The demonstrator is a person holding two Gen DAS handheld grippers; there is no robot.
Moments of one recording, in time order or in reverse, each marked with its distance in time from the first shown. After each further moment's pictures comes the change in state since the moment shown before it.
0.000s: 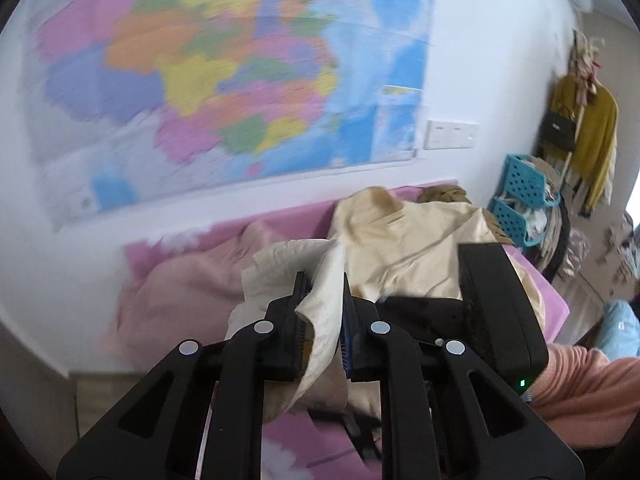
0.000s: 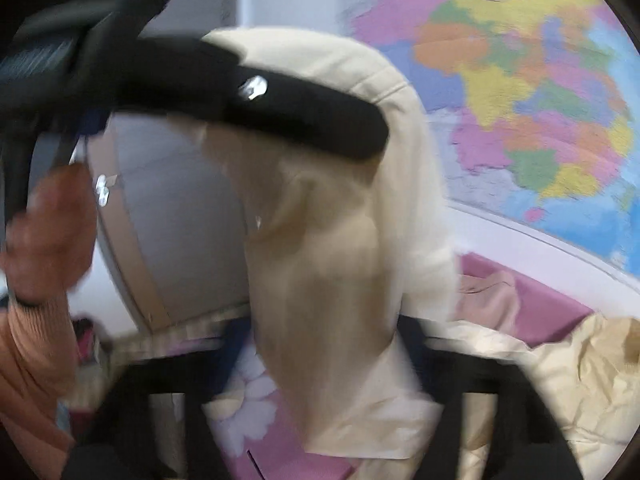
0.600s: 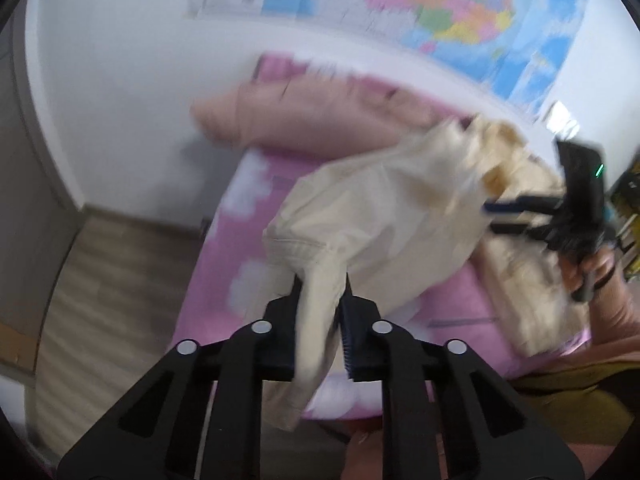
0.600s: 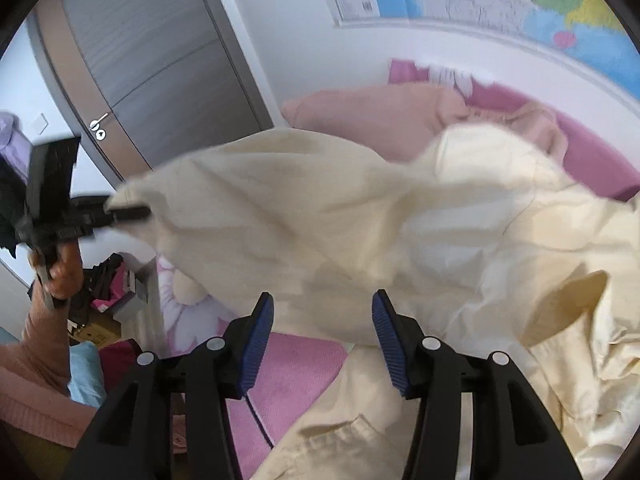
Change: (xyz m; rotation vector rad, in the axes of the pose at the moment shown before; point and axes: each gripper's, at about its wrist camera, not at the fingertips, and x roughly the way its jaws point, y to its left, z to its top) left arm -0.032 0.143 -0.246 -0.434 0.134 0.162; right arm 0.060 -0.032 -0.089 0.069 0.457 0.111
